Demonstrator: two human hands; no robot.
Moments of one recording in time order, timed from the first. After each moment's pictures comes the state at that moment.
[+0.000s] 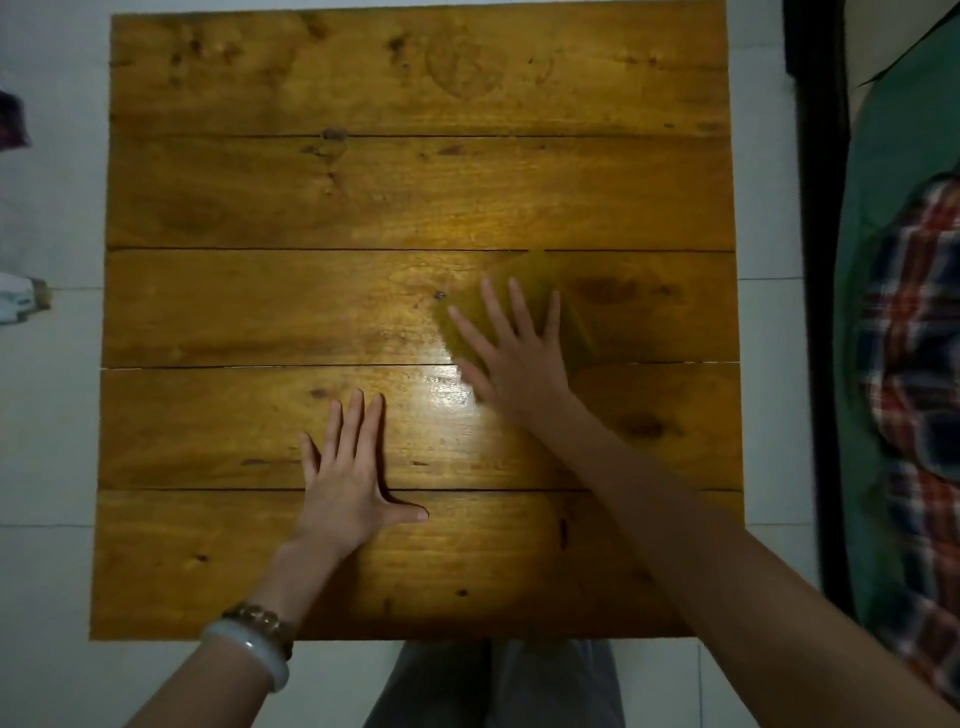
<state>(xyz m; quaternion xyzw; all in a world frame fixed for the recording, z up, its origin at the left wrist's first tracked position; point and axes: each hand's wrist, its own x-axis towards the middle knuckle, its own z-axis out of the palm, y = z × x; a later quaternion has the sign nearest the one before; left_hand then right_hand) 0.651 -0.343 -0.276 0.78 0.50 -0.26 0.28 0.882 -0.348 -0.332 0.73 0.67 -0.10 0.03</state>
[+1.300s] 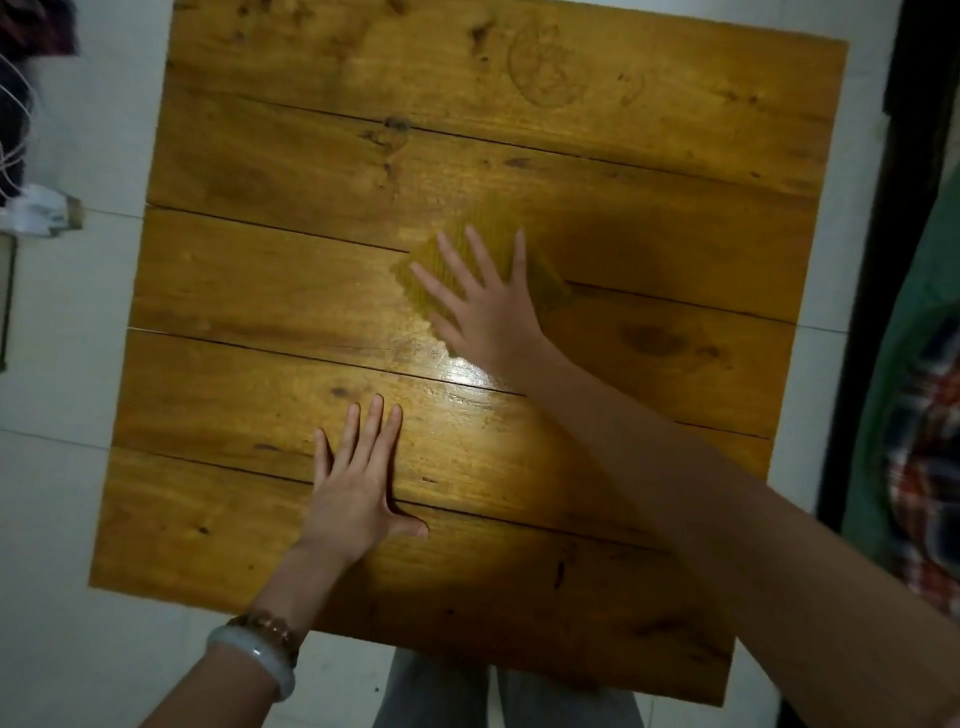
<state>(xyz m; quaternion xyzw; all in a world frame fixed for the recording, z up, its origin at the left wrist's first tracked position) 0.655 -0.340 -0.276 0.74 0.52 -0.31 0.28 0.874 -0.242 -0.334 0.61 0.78 -0.11 0.02</state>
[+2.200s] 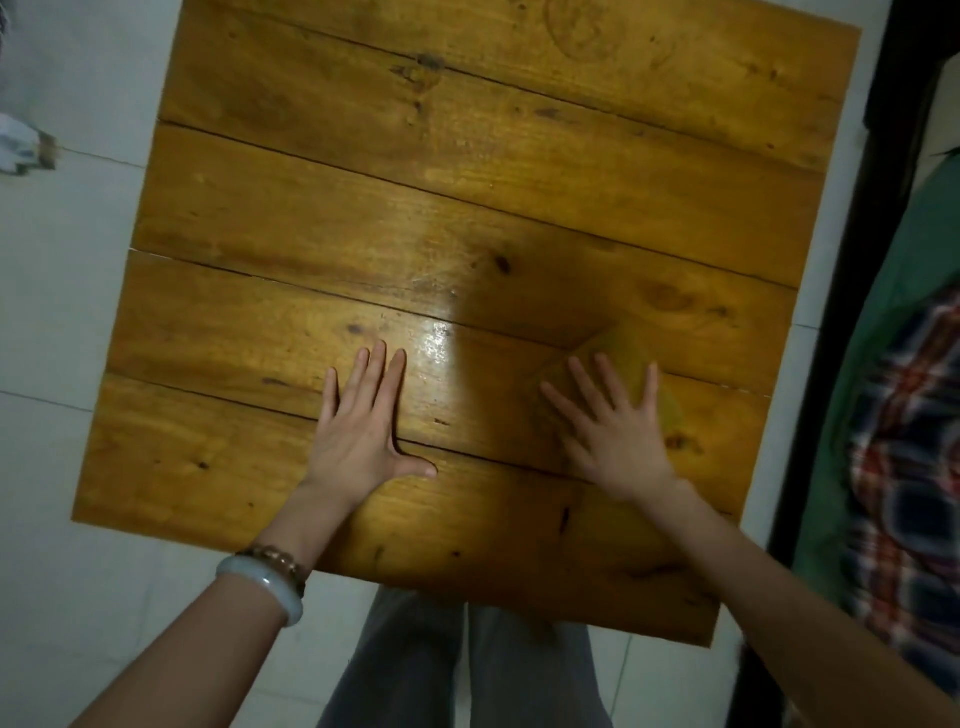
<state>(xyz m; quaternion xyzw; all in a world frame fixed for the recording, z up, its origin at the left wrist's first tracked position) 0.635 -0.352 -0.284 0.79 0.52 -0.22 0.25 0.921 -0.445 -0.321 0.62 0.77 -0.12 0.09</state>
